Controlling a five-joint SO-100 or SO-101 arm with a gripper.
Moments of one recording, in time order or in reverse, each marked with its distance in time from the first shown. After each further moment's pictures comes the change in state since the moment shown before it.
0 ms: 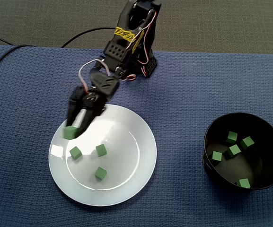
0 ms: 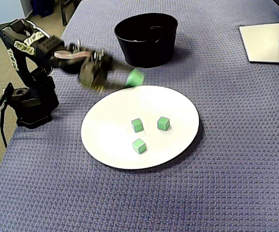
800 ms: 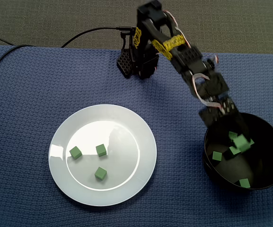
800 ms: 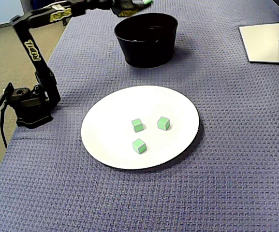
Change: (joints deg) arm -60.4 -22.9 -31.6 27.2 7.2
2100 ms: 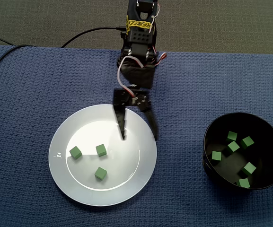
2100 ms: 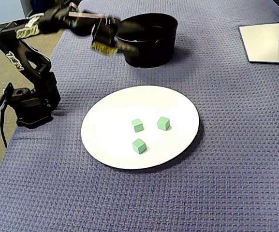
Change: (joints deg) arm 42.4 32.2 27.4 9.5 -23.4
